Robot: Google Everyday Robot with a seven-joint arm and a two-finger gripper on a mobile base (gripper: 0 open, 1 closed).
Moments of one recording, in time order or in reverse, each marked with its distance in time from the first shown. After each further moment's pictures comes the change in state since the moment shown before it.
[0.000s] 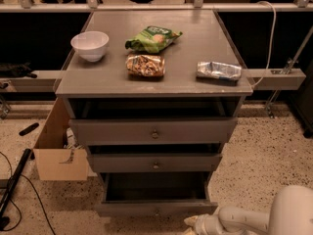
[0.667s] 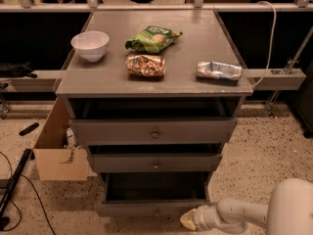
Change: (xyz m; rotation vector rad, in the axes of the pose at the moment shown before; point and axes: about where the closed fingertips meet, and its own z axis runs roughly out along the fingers) arm -0.029 -0.022 -0.010 0.046 0.001 -0.017
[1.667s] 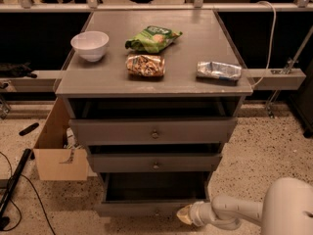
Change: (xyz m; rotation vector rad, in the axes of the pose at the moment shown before) arm -0.019 -0.018 0.017 0.047 -0.020 -0.024
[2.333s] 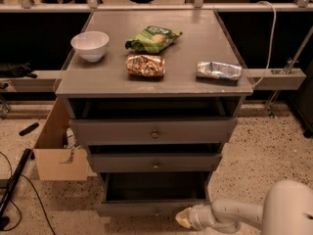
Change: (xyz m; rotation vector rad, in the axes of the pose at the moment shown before) arm 0.012 0.013 0.004 -0.021 -0.002 0.031
